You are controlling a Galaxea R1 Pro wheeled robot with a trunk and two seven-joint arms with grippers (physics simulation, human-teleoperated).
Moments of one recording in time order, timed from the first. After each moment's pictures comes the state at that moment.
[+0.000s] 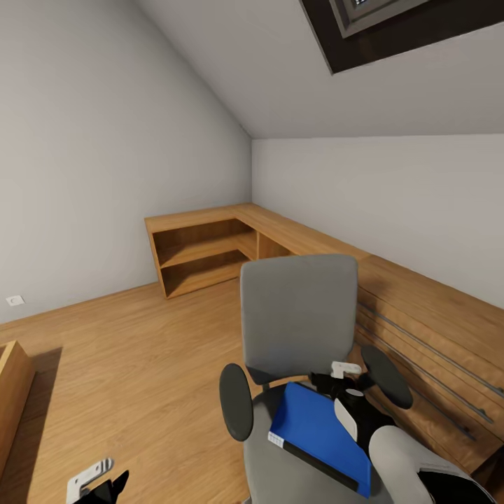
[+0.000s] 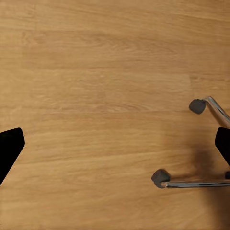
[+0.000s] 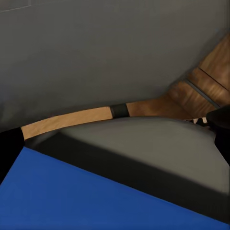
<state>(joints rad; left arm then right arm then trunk) -0.02 0.21 0.06 -0.96 0.62 0.18 -0.01 -0.75 0.02 -0.12 -0.25 0.01 -0.01 -0.06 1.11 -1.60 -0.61</state>
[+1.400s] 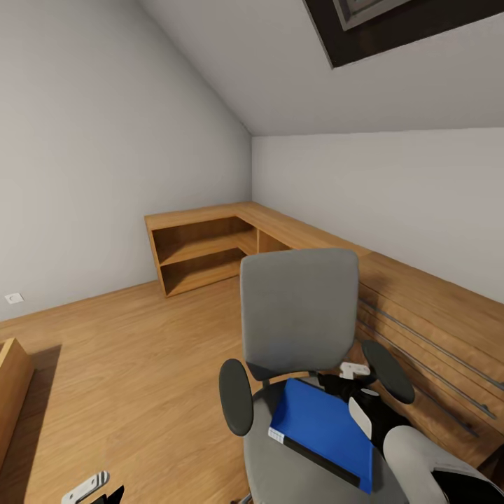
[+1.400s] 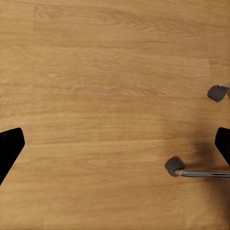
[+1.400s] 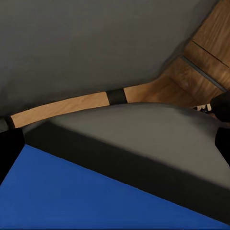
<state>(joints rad) -0.02 0.21 0.08 -0.89 0.62 0.18 -0.01 -0.75 -0.04 -0.12 -0.25 -0.05 0.03 0.06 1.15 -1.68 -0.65</state>
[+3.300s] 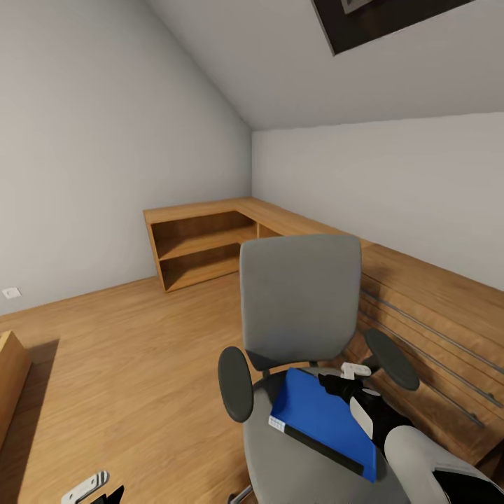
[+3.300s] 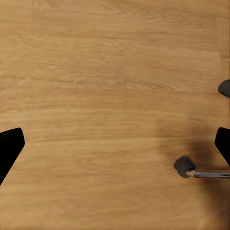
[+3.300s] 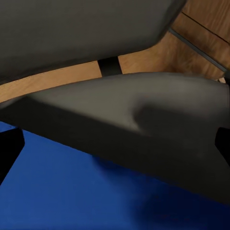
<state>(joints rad) -0.02 0.21 0.08 -0.89 0.62 0.18 -0.01 -0.75 -0.04 -0.12 -0.25 -0.06 0.04 0.07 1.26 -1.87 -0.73</state>
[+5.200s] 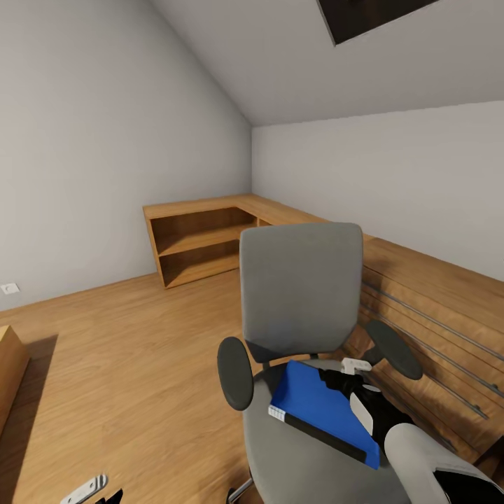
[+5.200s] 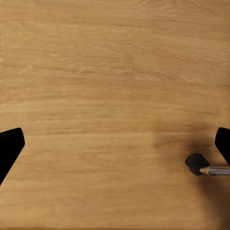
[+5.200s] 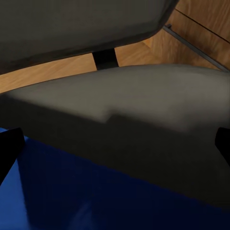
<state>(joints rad) -0.02 0.21 0.08 -0.87 0.62 0.18 -0.01 -0.75 -0.04 -0.12 -0.29 -0.06 0.04 0.07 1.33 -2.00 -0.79</state>
